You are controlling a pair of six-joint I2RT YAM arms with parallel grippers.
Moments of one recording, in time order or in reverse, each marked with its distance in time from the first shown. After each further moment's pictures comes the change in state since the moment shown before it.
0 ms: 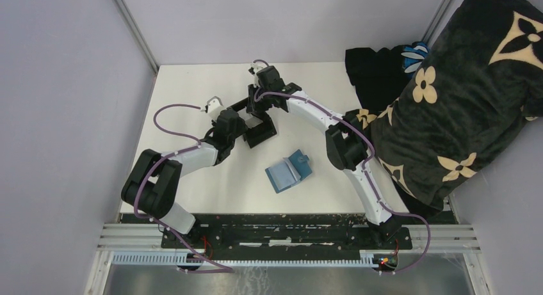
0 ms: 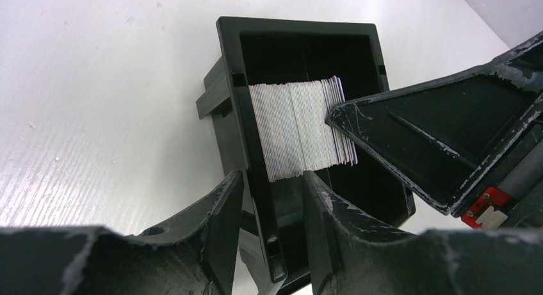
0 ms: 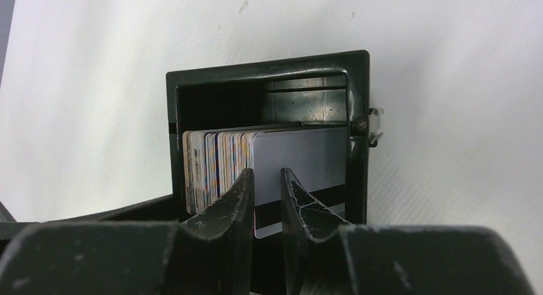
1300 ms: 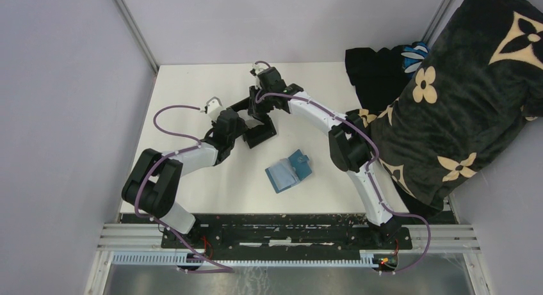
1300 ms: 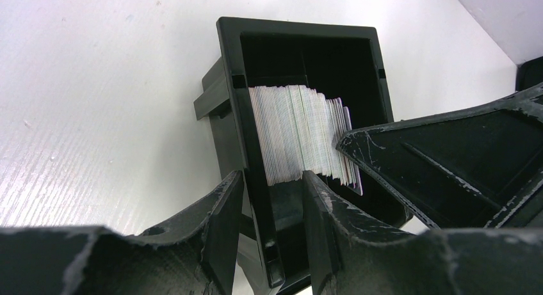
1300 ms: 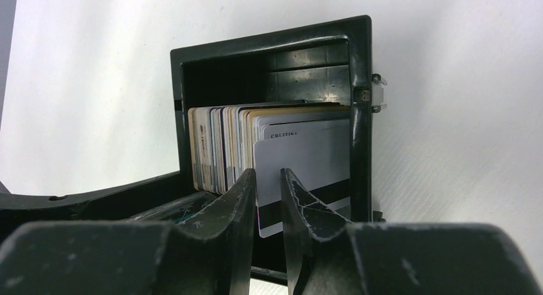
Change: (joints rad) left arm 0.003 0.007 -0.006 0.016 0.002 -0.019; right arm 0.006 -0.070 -0.095 0.013 0.008 0.028
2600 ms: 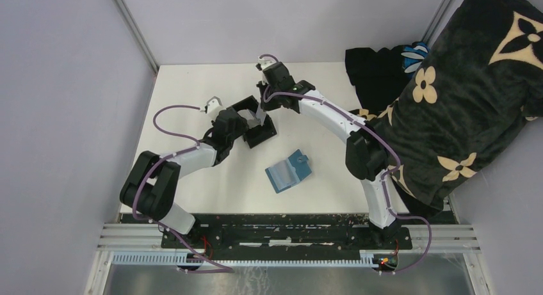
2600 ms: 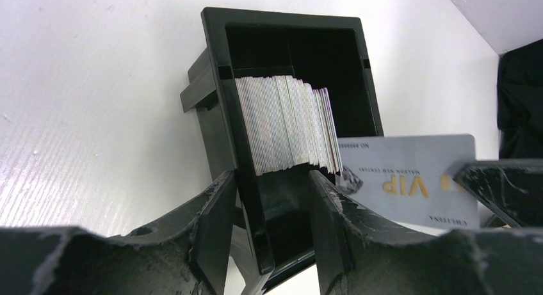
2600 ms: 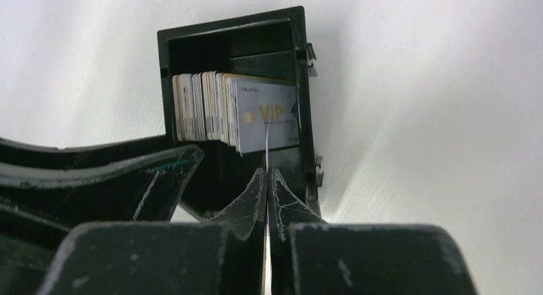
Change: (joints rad) left arm 0.000 -0.017 -0.002 -0.006 0.045 -0.012; right arm 0.014 -0.206 -0.126 -0.064 0.200 -0.117
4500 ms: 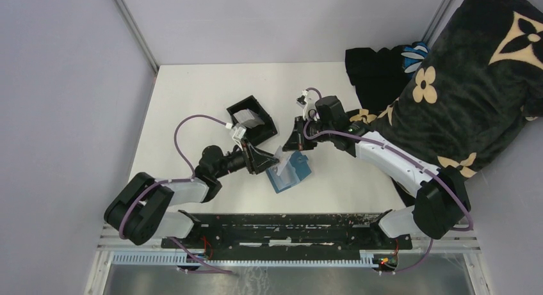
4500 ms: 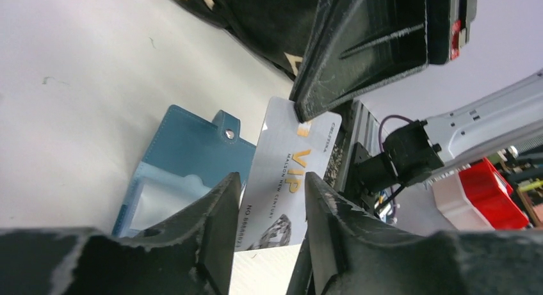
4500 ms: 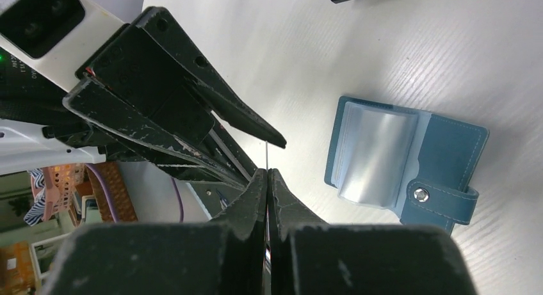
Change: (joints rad) left arm -0.114 -0.225 -0.458 0.753 0.963 0.151; right arm -0.078 -0.764 -0.926 0.212 -0.519 0.255
